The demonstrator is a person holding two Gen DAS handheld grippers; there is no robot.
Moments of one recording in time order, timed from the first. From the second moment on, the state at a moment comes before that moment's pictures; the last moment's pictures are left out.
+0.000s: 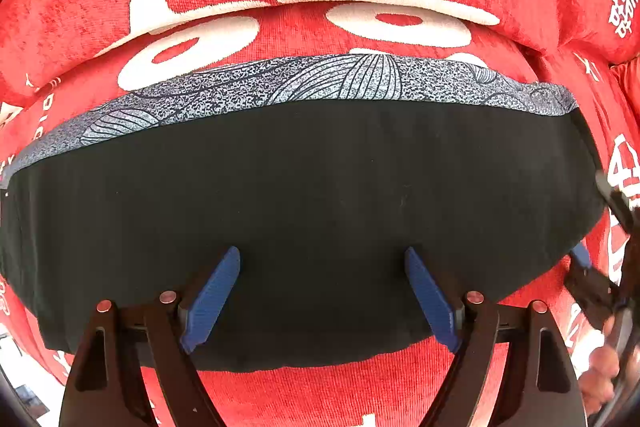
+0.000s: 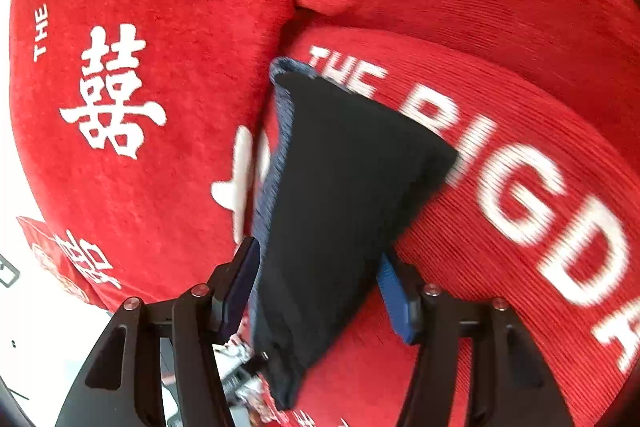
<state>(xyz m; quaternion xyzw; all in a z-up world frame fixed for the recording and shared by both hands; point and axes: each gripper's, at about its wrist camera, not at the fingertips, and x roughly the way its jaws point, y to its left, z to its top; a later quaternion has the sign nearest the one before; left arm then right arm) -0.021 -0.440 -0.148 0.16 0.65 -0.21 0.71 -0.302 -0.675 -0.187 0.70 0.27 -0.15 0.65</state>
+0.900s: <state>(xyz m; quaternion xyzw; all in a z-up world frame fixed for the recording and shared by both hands) 0.013 -0.458 -0.140 0.09 0.63 -0.30 0.71 -0.180 -0.589 -0.044 0.38 0.41 -0.06 0.83</state>
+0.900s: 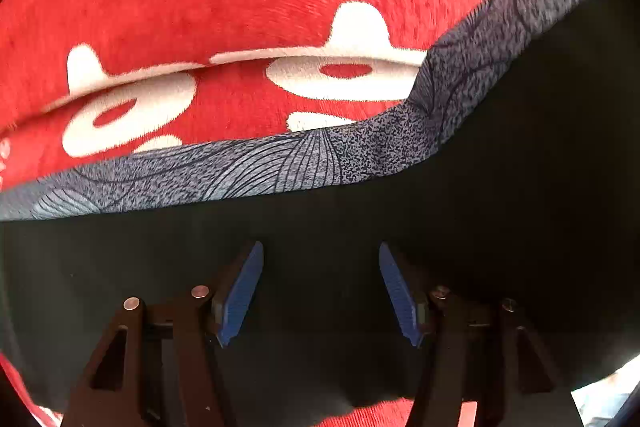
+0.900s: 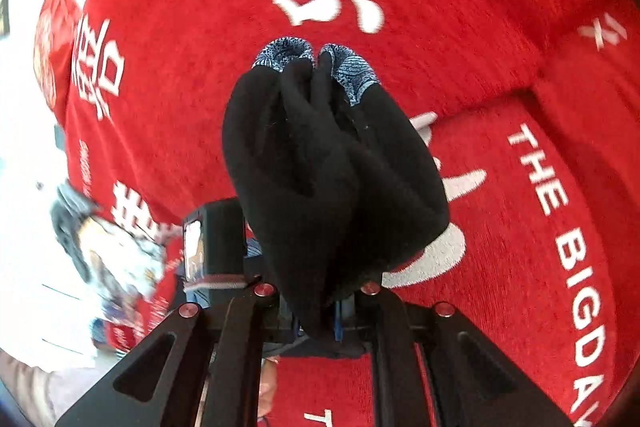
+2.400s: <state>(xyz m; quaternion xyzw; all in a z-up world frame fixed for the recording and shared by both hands) 0.069 -0.283 -0.118 -0.01 0.70 -0.43 0.57 -0.123 -0.429 -0.076 0.21 0.57 -0.14 0.78</state>
